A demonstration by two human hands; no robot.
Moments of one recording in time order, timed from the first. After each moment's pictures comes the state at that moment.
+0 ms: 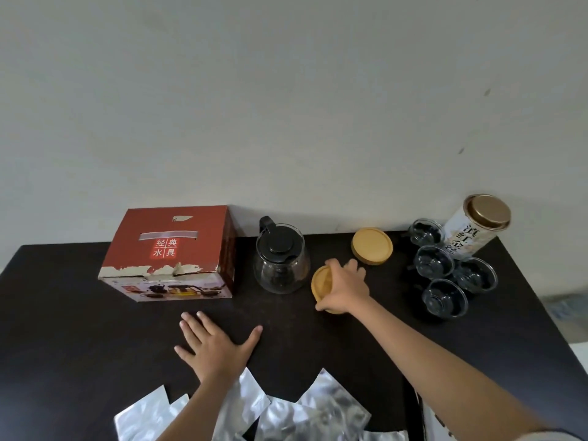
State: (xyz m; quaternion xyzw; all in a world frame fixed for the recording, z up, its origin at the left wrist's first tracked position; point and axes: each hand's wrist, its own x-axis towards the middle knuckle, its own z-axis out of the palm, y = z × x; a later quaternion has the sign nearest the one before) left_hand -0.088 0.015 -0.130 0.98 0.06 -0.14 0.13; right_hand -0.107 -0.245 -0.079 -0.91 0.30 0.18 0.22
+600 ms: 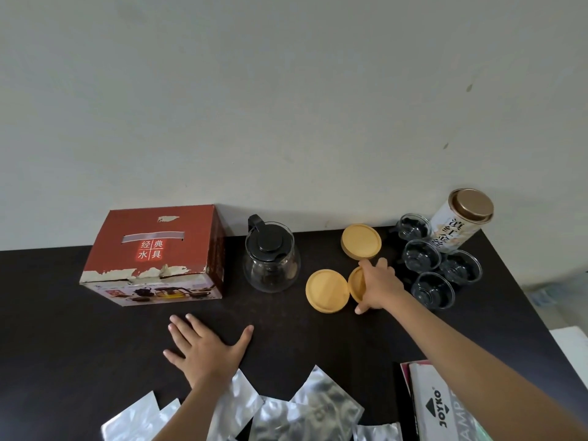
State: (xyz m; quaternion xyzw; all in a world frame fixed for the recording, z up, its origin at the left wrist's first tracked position) left_hand -0.089 0.014 -0.131 0.98 0.06 -0.13 0.14; right_hand -0.148 -0.307 -0.070 -0.90 0.33 0.25 0.12
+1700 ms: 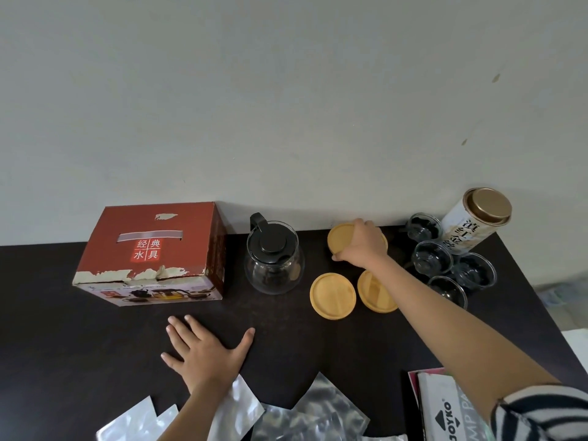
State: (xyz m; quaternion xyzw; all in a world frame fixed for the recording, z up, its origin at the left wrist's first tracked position) left_hand -0.089 0.012 -0.134 0.98 0.06 -0.12 0.15; right_hand -0.067 -0.319 -0.069 -0.91 0.35 0.06 0.22
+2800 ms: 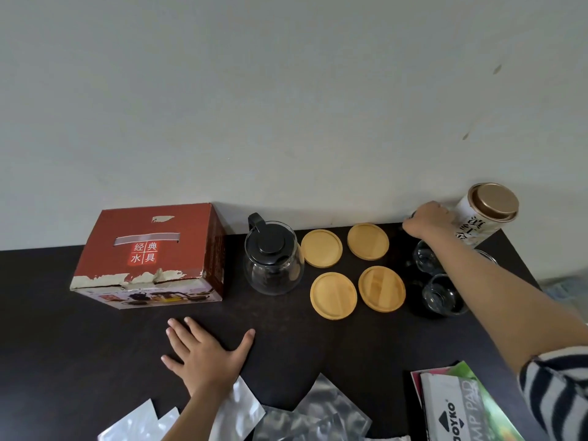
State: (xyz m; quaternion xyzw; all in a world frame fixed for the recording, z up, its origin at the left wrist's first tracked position) left_hand -0.088 0.011 -0.133 0.98 0.06 -0.12 0.15; right_hand -0.086 -0.449 -0.068 -0.84 0.53 0.06 0.15
